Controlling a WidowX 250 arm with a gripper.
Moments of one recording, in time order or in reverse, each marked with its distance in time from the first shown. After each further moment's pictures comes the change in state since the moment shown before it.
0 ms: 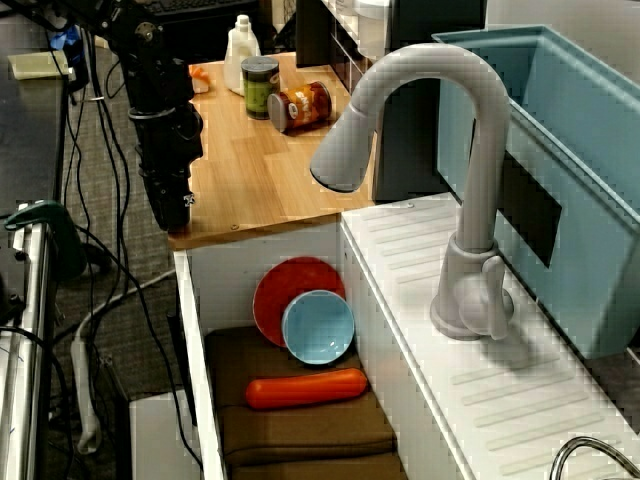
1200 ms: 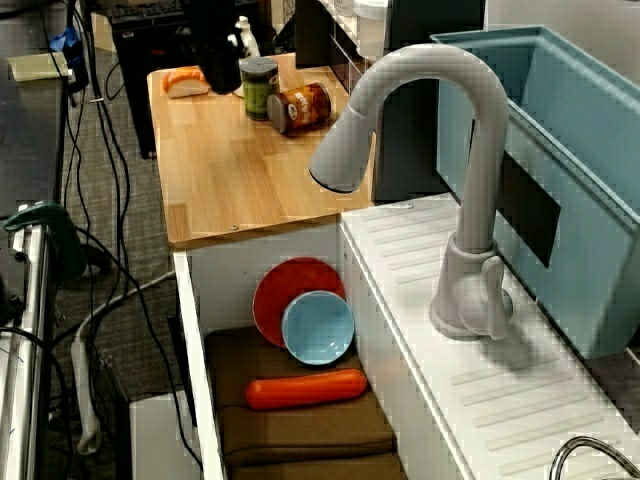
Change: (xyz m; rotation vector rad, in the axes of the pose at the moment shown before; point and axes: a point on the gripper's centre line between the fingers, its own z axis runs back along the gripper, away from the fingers) arm 0.120 0.090 0.085 -0.055 -0.205 0.213
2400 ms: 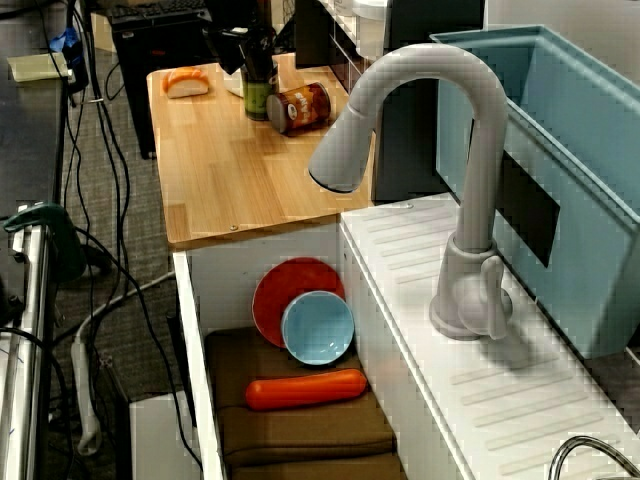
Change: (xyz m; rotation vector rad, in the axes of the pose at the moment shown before) arm 0.047 0.019 -0.005 0.096 -0.154 -0.088
